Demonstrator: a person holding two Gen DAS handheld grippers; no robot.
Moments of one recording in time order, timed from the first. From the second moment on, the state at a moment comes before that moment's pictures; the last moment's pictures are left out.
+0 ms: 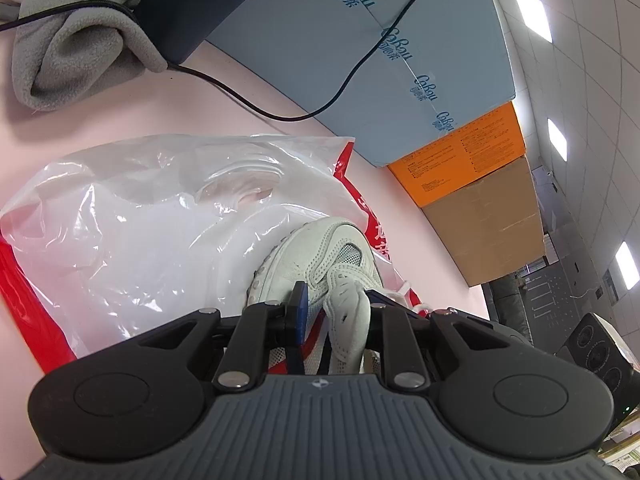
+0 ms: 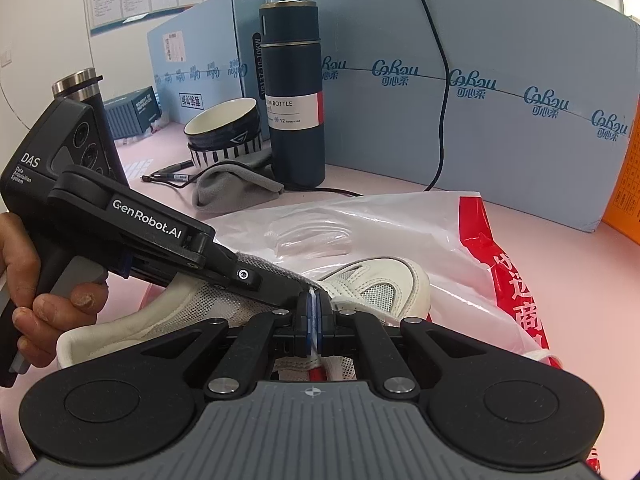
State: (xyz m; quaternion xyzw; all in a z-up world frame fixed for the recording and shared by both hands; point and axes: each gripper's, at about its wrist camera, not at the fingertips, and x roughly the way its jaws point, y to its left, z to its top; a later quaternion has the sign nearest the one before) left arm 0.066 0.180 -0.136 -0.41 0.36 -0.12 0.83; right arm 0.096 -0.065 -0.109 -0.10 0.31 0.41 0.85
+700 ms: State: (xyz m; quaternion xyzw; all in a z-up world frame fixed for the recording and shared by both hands) left arm 0.045 0.135 -0.097 -0.14 0.33 -0.09 0.93; right arm 0.071 -0.055 -0.084 -0.22 0.27 0.42 0.84
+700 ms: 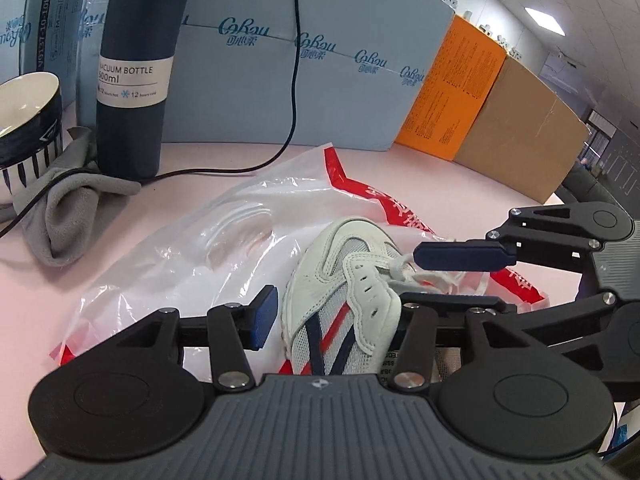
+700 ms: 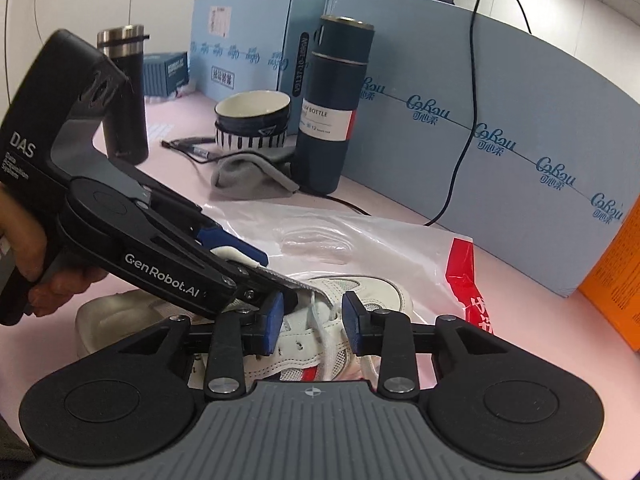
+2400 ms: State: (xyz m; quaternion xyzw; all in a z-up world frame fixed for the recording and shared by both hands) left arm 0.047 0.116 -0.096 -0.09 0.34 -0.13 0.93; right arm 0.081 -0.048 -0.105 -0.21 0.31 0.40 0.84
